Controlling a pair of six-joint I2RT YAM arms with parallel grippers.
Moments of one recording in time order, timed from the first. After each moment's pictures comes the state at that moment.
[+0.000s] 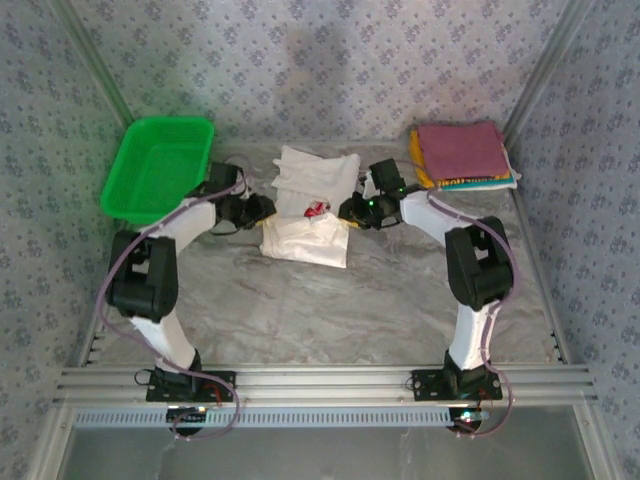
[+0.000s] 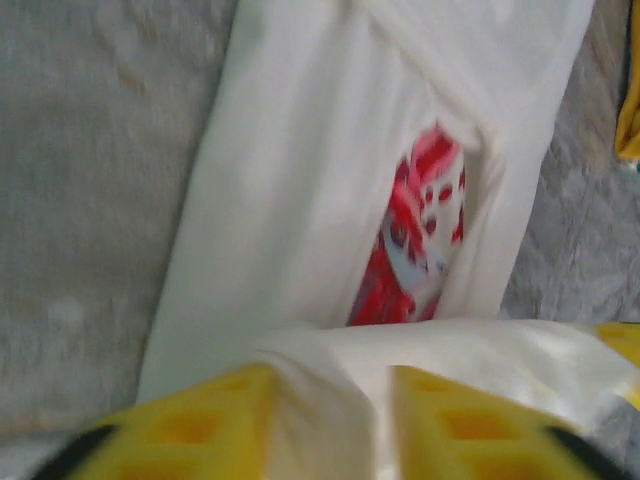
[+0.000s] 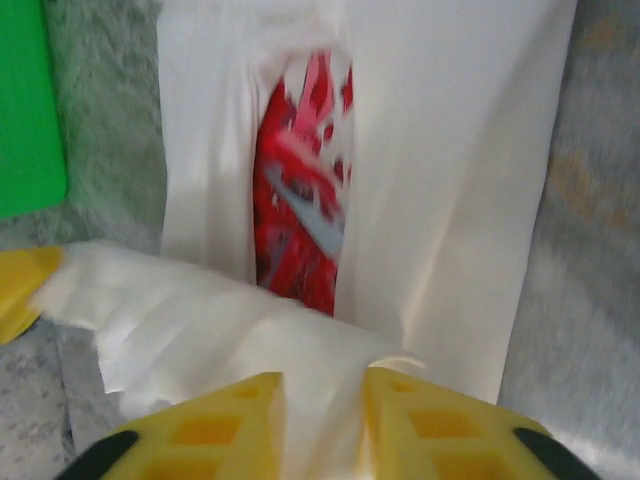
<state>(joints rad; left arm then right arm) -0.22 1.81 1.26 -0.39 0.46 -0.62 0.36 1.92 1.37 -0.40 -0.50 0.65</state>
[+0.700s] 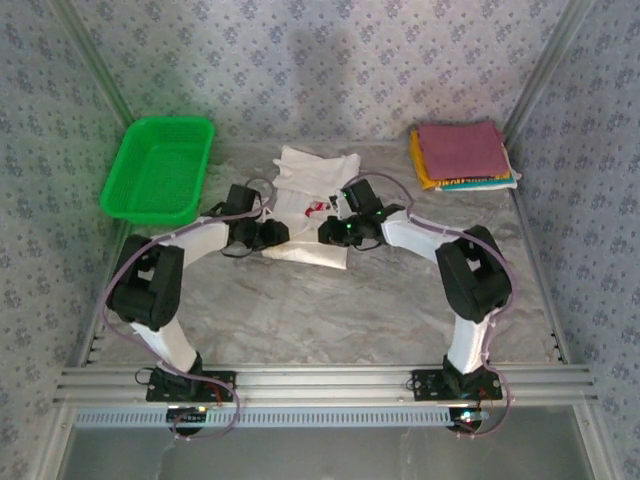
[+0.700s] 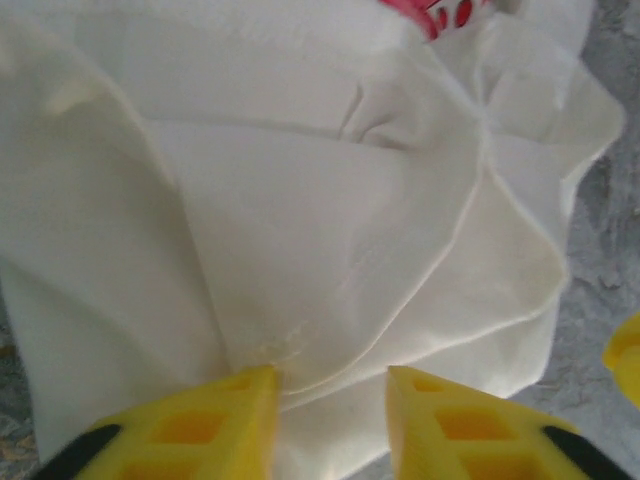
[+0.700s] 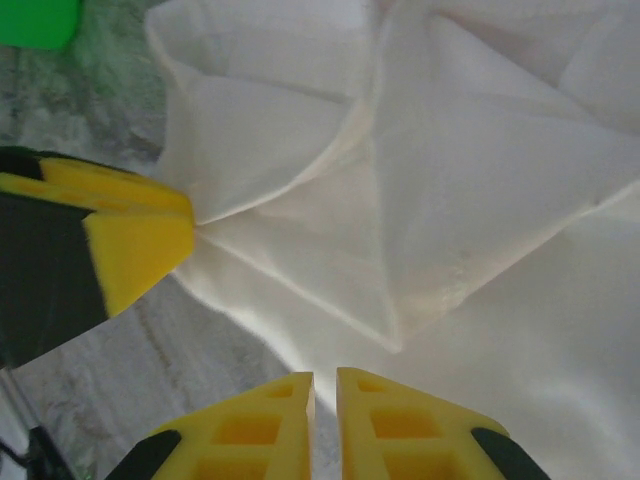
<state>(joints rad) -0.35 1.74 1.03 -0.29 0.44 -0.51 0.55 1.86 1.21 -0.26 -0.45 0.53</state>
